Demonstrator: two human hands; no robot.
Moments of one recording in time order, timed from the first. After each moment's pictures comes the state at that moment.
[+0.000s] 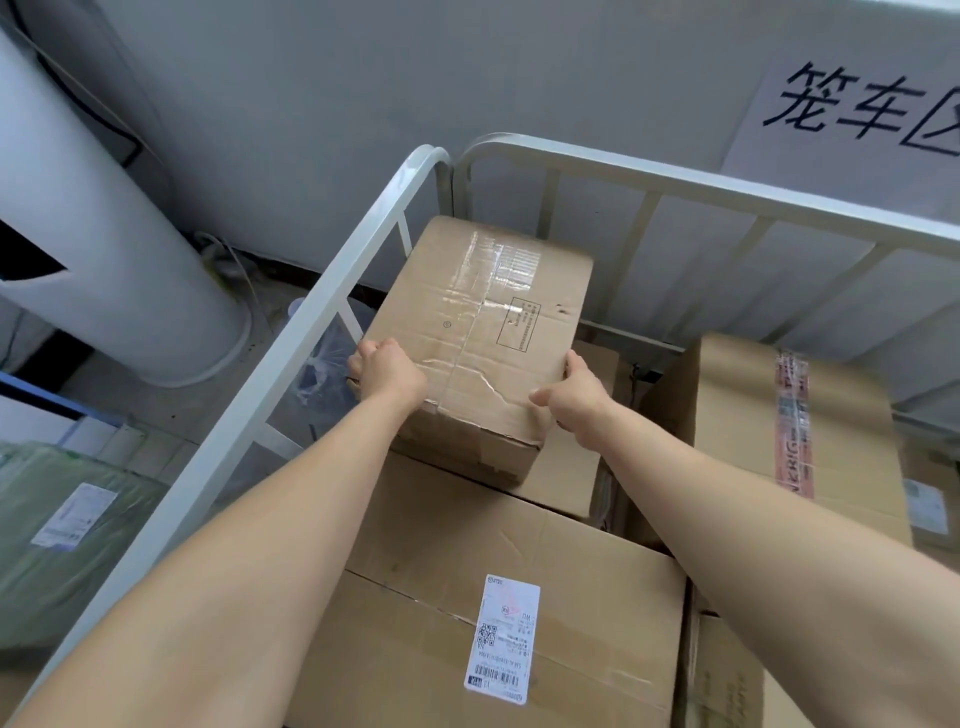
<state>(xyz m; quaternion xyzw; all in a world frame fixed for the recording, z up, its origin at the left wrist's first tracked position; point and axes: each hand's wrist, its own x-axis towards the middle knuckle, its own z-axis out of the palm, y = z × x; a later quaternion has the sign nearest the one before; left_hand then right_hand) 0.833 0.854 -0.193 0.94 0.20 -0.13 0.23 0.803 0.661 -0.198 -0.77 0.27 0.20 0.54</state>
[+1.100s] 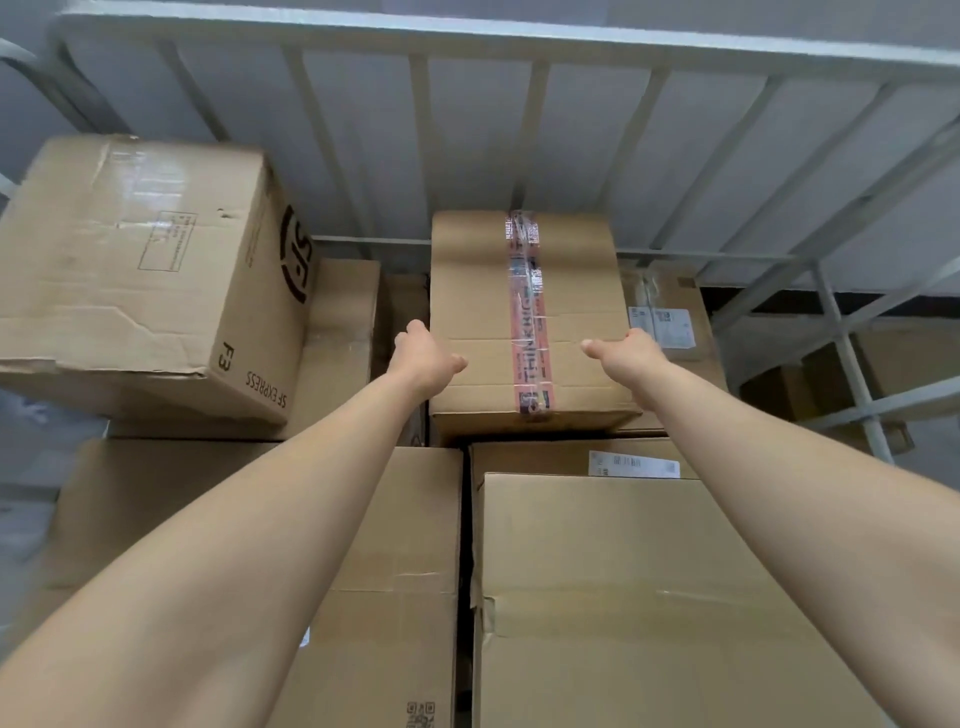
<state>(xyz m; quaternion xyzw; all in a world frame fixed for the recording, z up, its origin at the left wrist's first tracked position) 0.714 0.527 -0.263 0.90 0.04 -0.31 0.32 0.630 0.327 -0.253 -0.75 0.50 0.13 0.41</state>
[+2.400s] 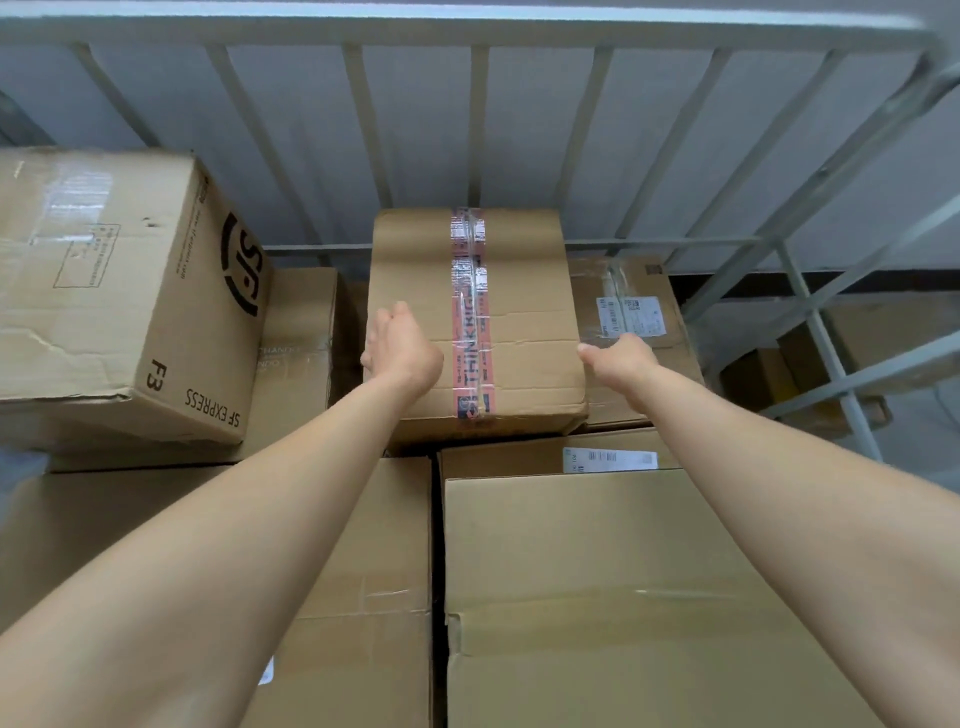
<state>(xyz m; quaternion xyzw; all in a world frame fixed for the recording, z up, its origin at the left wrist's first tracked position) 0.708 0.489 -0.274 0.95 -0.02 -0.18 0.26 0.607 0.288 -0.284 -0.76 0.50 0.12 0.40</state>
